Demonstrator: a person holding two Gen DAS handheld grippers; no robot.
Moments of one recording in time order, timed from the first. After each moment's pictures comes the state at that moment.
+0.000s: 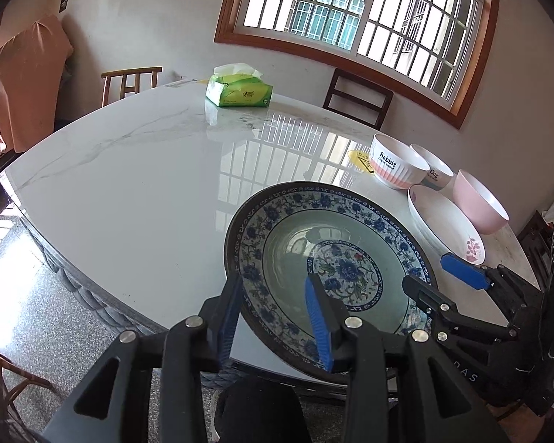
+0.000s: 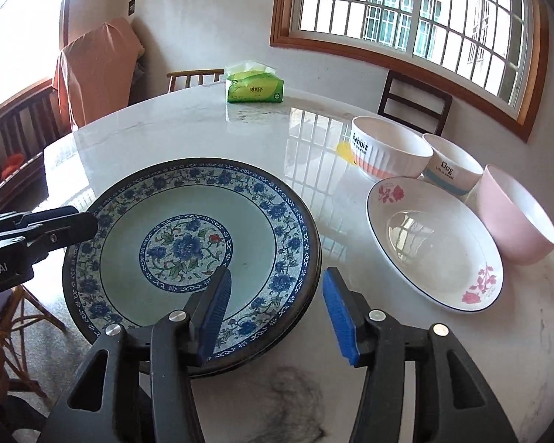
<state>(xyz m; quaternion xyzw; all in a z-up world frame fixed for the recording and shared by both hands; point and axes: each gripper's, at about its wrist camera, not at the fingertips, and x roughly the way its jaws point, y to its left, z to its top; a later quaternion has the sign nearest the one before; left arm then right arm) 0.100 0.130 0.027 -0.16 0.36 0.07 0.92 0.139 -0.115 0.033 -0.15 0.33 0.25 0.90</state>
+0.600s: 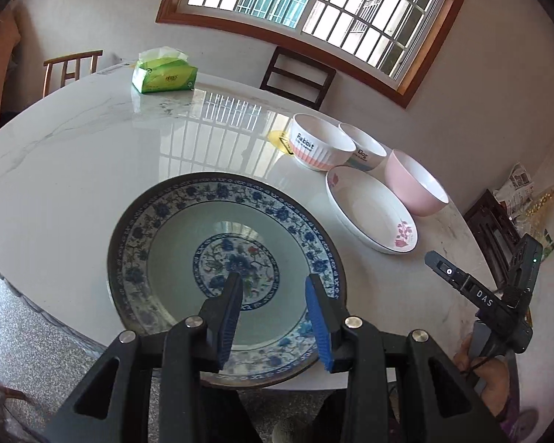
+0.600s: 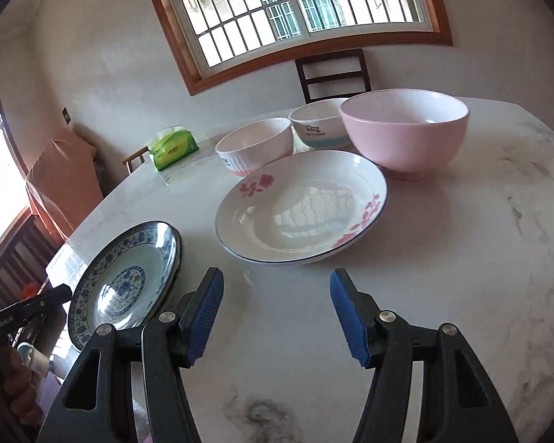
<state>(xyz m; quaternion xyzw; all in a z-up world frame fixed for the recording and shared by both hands) 0.132 0.080 0.048 -0.19 0.39 -0.07 0.90 0.175 -0.294 0.029 0.12 0.35 0.18 0.91</state>
